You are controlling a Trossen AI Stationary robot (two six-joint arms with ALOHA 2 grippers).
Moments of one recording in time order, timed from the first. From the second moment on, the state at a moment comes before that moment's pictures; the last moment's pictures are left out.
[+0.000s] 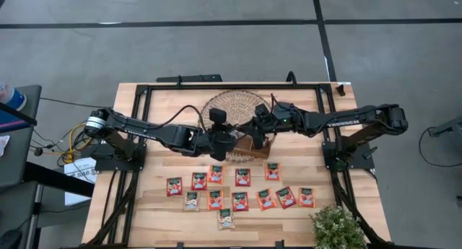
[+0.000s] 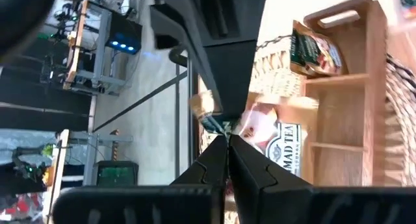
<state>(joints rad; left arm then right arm) -0.16 1.64 1.39 -0.48 -0.78 0.49 -0.12 1.38 0.81 0.31 -0.12 0.44</state>
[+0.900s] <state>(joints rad) -0.14 1.61 1.39 -0.99 -0.66 -0.12 -0.08 1.12 0.81 -0.17 0.10 0.41</state>
